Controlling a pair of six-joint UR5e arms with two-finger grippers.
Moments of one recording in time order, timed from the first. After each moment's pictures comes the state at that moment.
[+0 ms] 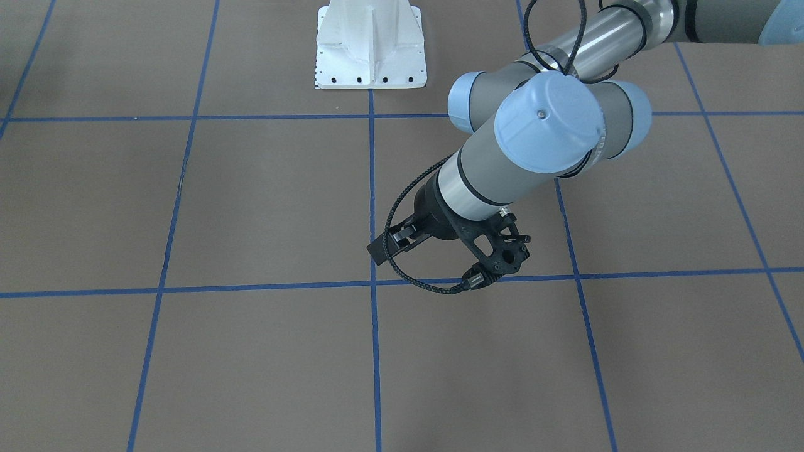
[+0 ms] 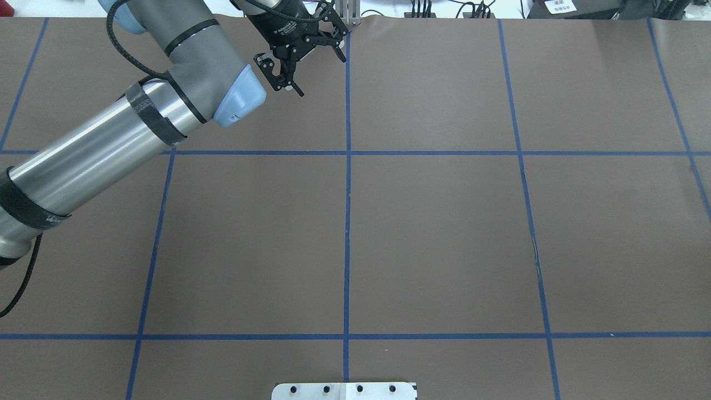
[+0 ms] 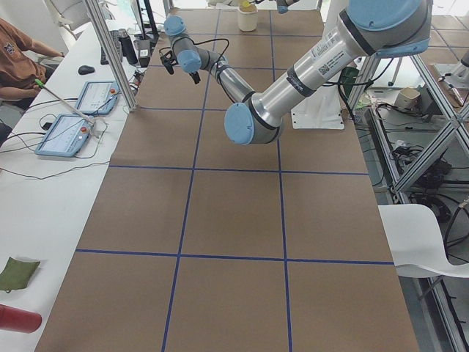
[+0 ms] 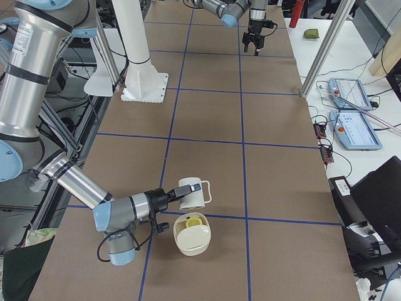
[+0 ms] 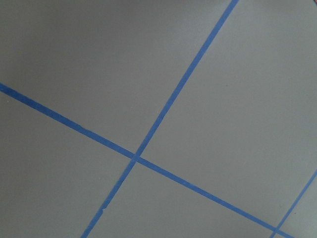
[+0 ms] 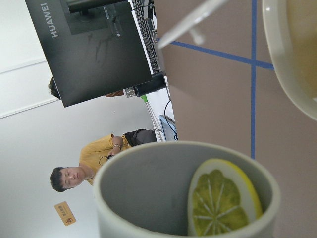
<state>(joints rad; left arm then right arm) -0.90 -2.55 -1.28 -1.86 -2.39 -1.69 1.38 -1.91 1.14 0.91 1.91 2.66</state>
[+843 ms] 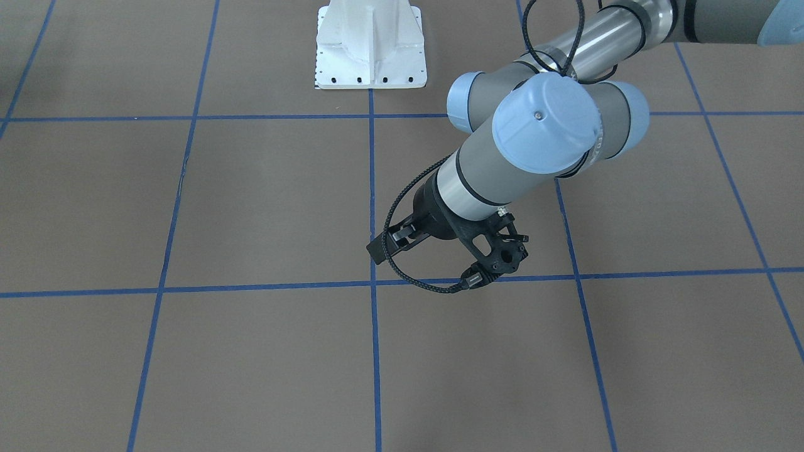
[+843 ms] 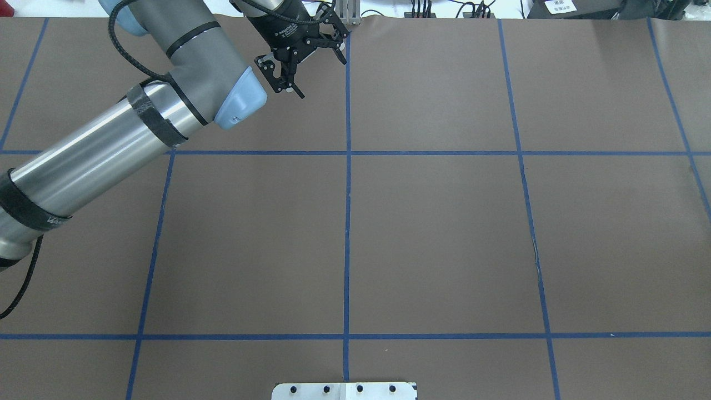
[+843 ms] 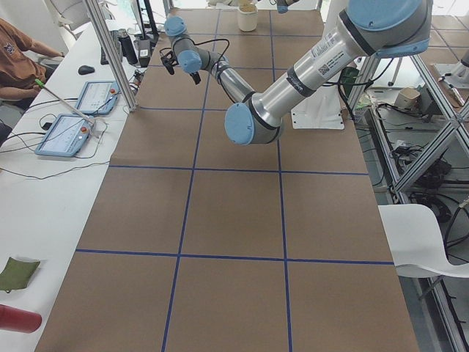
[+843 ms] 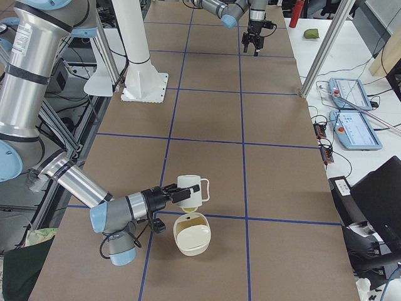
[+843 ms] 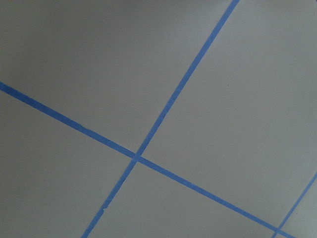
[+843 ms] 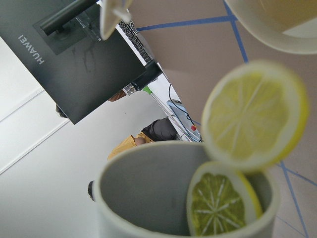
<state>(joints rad) -0.89 -2.55 -1.28 -1.86 -2.39 -1.69 1.38 -1.91 1.14 0.99 1.88 3.02</state>
